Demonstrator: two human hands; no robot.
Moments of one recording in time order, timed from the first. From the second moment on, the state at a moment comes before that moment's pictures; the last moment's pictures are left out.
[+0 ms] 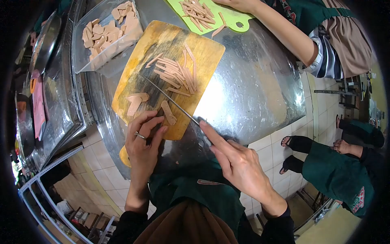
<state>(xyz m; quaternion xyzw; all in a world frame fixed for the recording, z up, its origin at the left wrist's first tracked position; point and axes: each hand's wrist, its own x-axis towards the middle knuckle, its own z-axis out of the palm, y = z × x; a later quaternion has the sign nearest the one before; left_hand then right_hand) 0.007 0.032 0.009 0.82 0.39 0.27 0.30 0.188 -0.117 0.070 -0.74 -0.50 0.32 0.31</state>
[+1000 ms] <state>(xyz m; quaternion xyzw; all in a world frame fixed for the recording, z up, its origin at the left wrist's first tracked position) 0.026 0.036 -0.005 0.85 0.38 0.30 0.19 0.215 -0.110 0.086 -0.74 -0.54 0.34 0.21</state>
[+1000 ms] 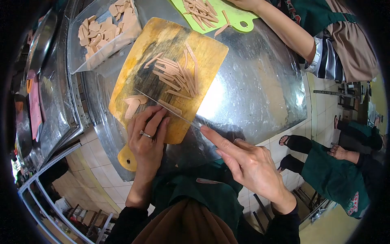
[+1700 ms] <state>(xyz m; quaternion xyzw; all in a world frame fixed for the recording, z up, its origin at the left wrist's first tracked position) 0.026 0.037 0.001 0.87 0.37 0.28 0.17 0.219 -0.089 0.067 -0.72 -0.58 0.34 0.18</state>
